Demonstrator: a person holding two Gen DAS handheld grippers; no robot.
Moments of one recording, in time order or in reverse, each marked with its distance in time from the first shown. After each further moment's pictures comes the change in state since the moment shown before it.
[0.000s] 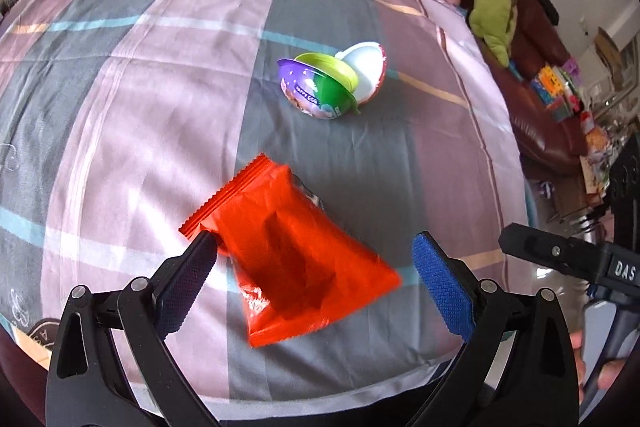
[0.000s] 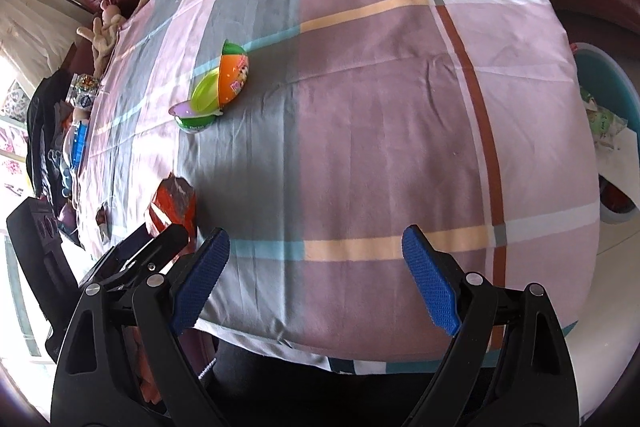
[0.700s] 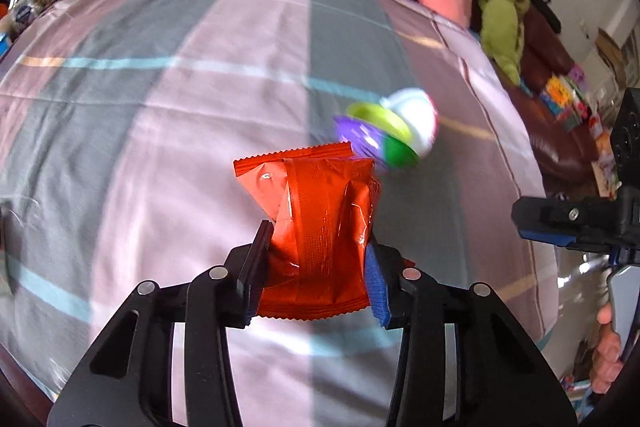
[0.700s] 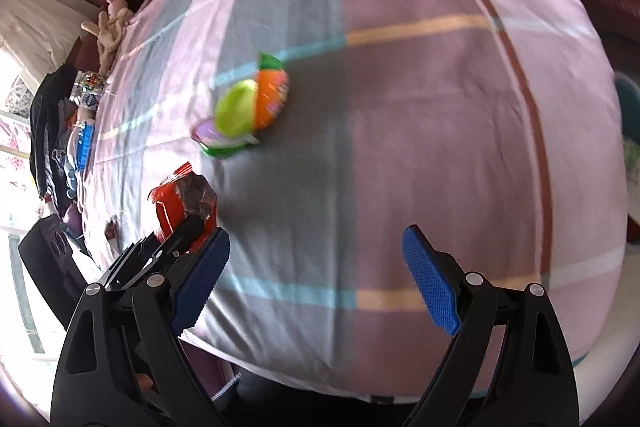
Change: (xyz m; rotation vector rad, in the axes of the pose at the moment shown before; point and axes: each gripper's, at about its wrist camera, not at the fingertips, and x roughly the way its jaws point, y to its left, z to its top) left arm -0.006 0.045 0.027 0.037 -0.120 0.044; right arm 0.025 0.043 0.037 -0.028 0.024 0.033
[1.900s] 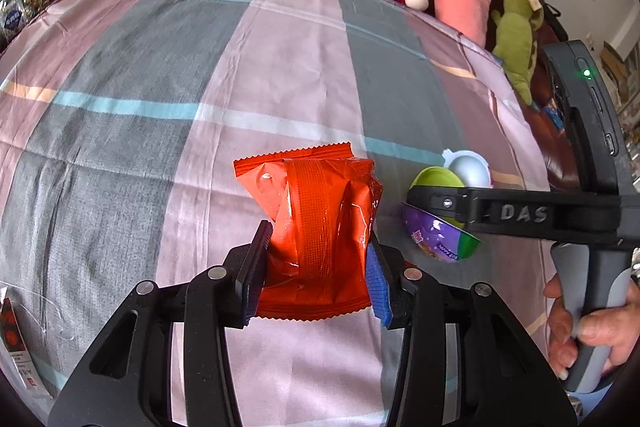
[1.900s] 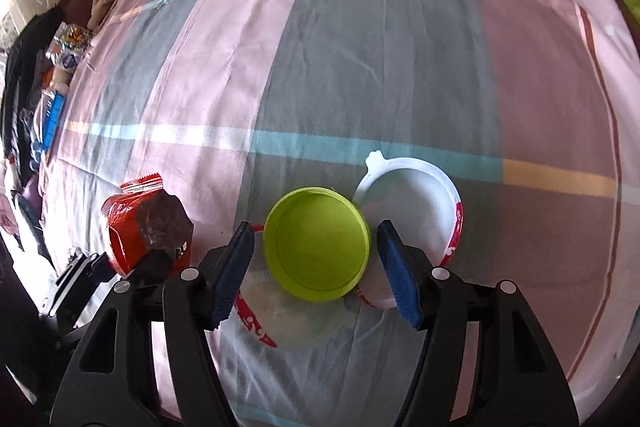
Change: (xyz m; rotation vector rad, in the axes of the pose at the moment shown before) left arm 0.023 0.044 0.055 -0.011 0.015 -0.022; right arm 0.103 0.091 0.088 -0.215 0.054 -0.139
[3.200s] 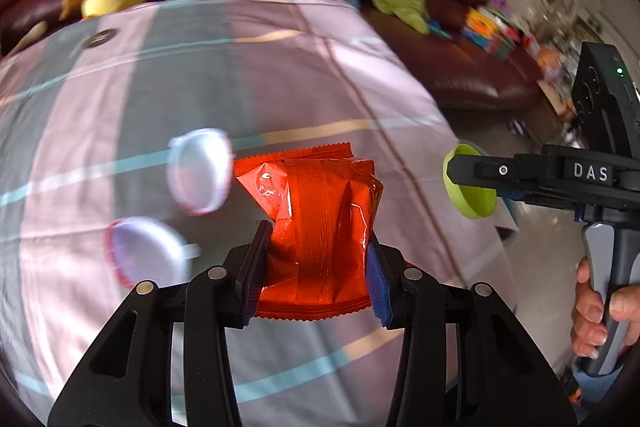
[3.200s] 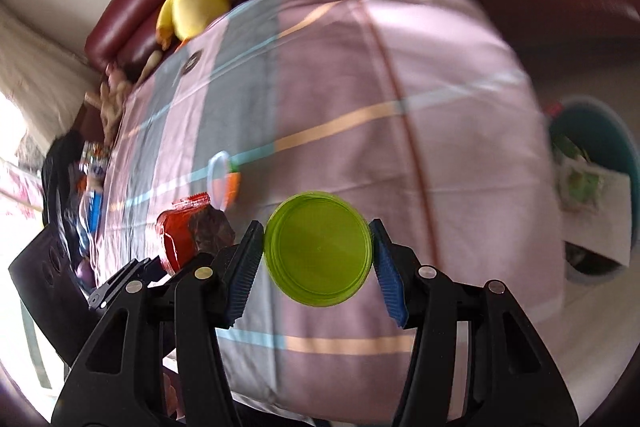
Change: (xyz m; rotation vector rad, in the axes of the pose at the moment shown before) left arm 0.003 -0.209 -0.037 0.366 0.037 -0.150; right arm -0.141 -0.188 -0.117 0.346 -0.265 0.146
